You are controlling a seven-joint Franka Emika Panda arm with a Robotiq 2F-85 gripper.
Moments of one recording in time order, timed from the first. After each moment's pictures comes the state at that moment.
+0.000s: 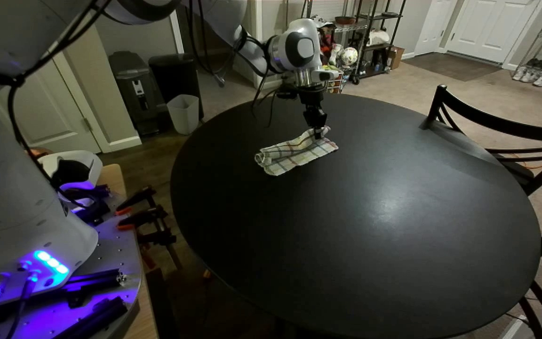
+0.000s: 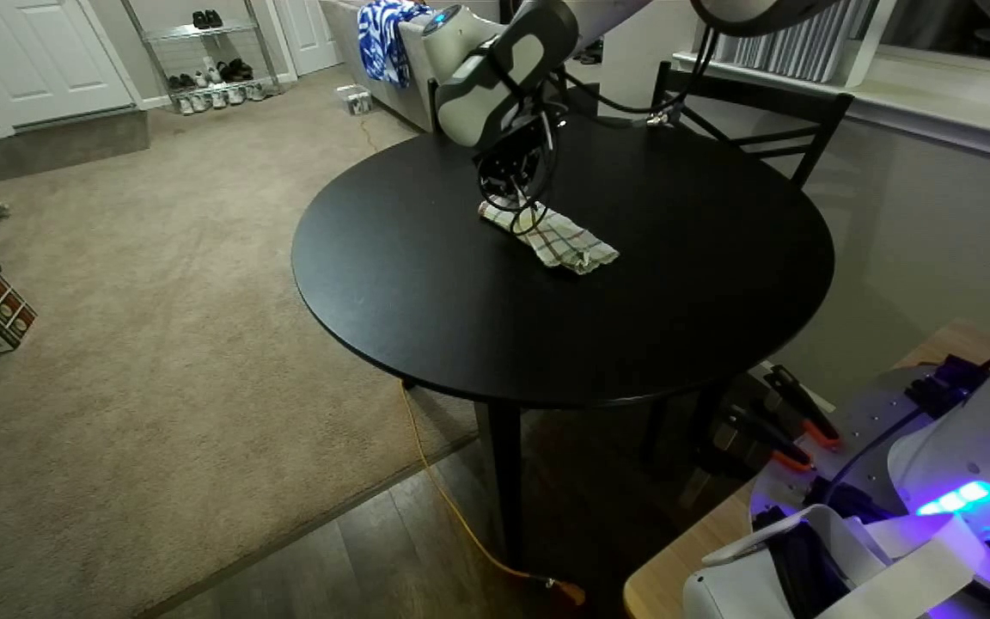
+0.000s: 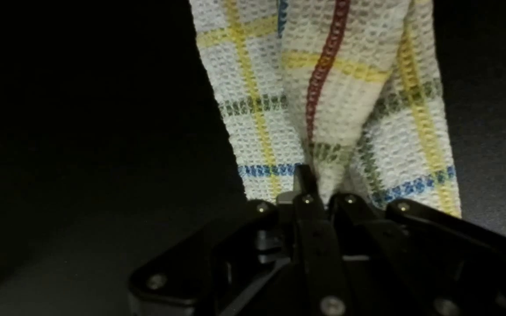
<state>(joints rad) 0.30 0.96 -0.19 -1.24 -0.27 2.12 0.56</state>
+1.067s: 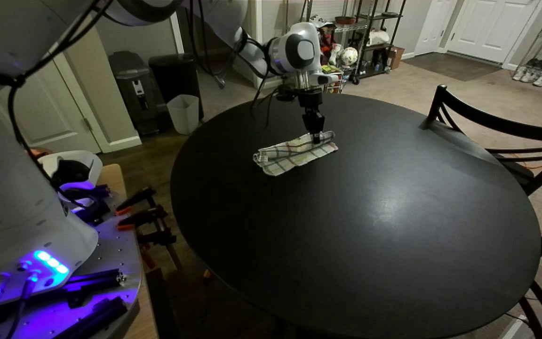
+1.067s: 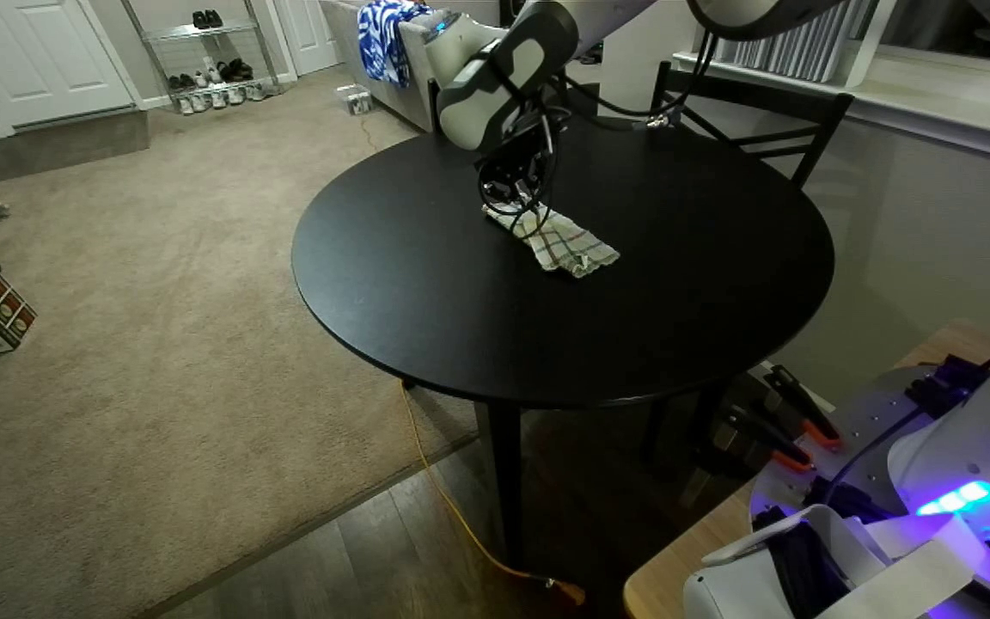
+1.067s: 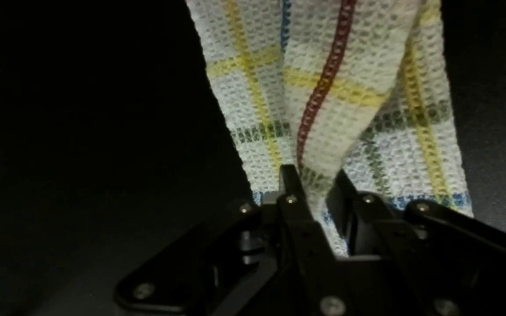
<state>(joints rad) 0.30 0.97 -0.20 -1.24 -0.27 2.07 0.63</state>
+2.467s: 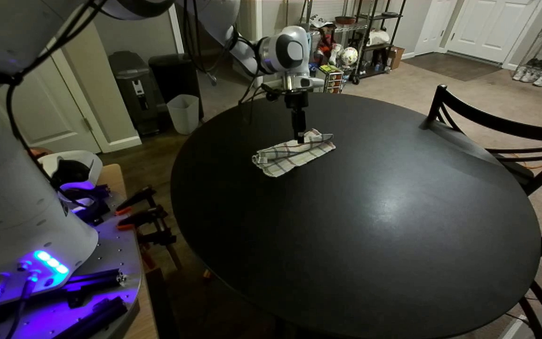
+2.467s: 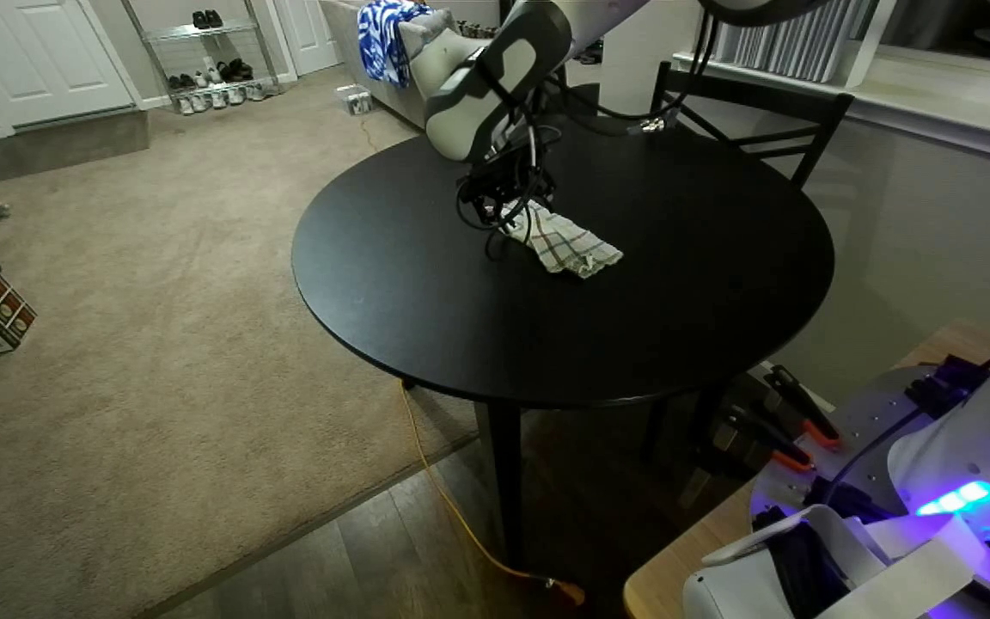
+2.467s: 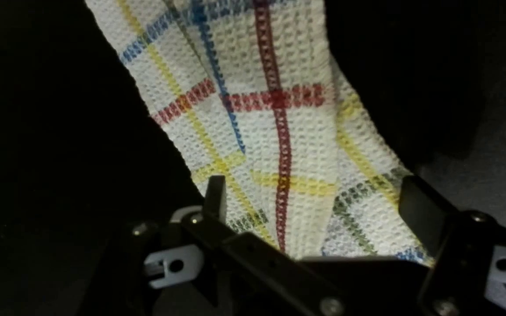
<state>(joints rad) 0.33 0.93 -0.16 -1.30 -0.27 1.98 0.88</state>
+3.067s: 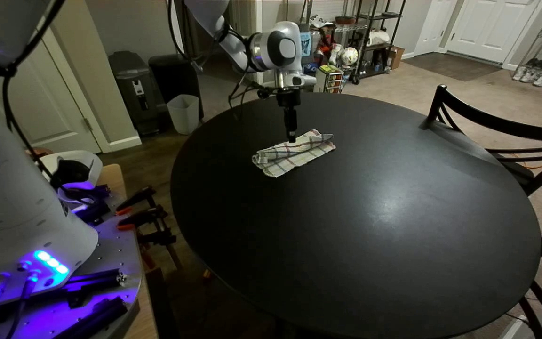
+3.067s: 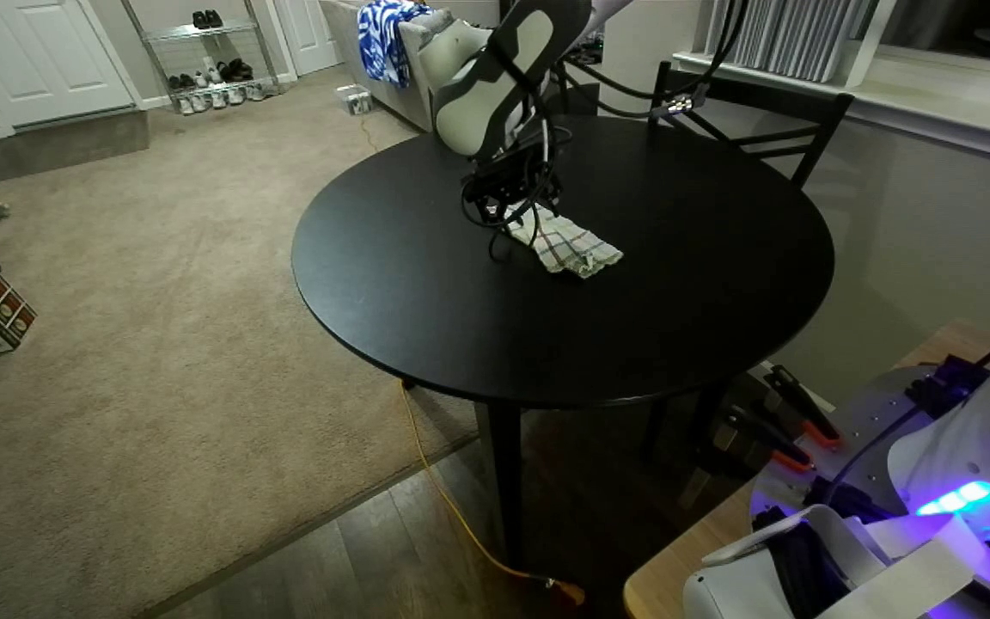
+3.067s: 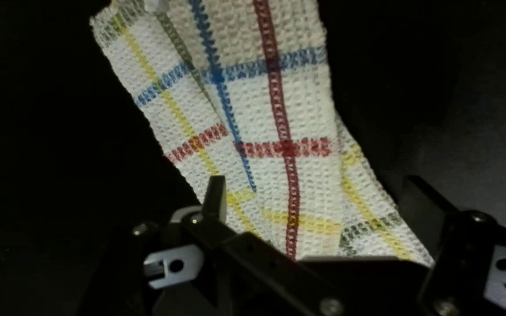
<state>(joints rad) 0.33 0.81 -0.13 -1.49 -0.27 2.07 0.90</state>
